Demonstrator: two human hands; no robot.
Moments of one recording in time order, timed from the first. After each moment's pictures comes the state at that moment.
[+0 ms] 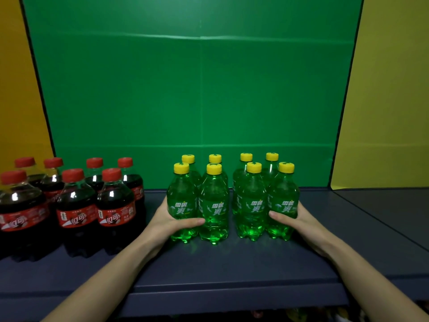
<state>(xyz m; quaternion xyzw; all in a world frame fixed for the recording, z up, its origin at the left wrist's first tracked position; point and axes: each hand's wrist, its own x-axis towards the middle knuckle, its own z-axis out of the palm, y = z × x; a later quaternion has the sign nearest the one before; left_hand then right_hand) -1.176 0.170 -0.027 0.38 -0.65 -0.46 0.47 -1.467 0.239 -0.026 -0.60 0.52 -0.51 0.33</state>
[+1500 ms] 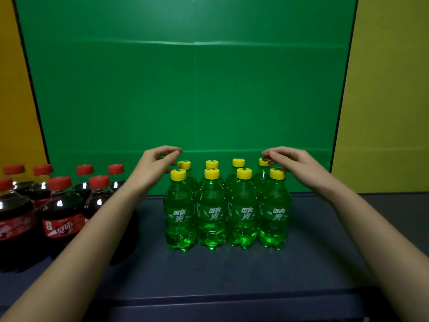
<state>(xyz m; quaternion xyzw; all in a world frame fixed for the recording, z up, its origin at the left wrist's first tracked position) -1.186 0.140 0.077 0.36 -0.70 -0.30 0.54 -1.475 0.214 0.082 -0.68 0.51 -0.50 0.17</state>
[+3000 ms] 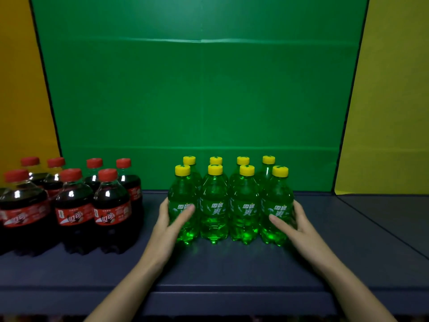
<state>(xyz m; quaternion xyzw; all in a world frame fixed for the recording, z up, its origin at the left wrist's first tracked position) -1.197 0.201 -0.039 0.39 -0.60 -0.41 0.56 -1.456 0.260 -0.029 -0.60 0.53 -0.53 0.29</state>
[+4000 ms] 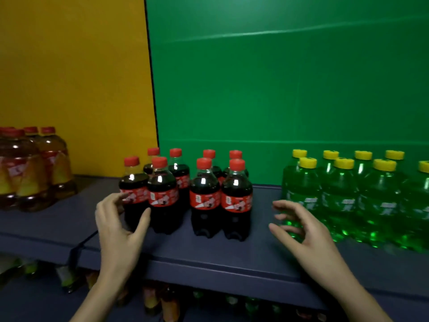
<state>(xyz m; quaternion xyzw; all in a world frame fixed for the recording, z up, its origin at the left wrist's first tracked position) -0.924 0.229 -0.043 0.55 -0.56 0.07 0.62 -1.226 0.249 -0.034 -0.70 0.45 -0.54 0.16</state>
